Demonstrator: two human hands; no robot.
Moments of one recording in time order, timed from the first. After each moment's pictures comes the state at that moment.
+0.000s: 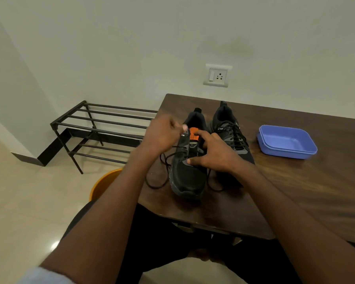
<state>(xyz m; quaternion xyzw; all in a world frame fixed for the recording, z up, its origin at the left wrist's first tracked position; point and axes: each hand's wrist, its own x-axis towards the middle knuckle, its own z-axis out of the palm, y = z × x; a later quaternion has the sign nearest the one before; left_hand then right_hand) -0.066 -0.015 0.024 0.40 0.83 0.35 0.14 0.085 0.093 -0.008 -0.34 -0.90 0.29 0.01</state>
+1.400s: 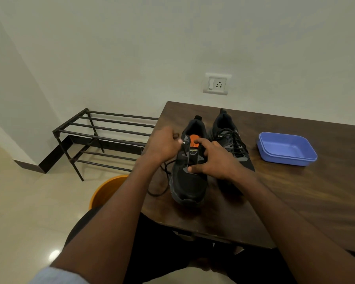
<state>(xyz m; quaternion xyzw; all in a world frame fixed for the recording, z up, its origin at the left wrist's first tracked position) -0.081 0.002 0.001 0.40 0.85 0.31 0.14 0.085 0.097 -0.010 -0.34 -0.91 0.25 0.01</state>
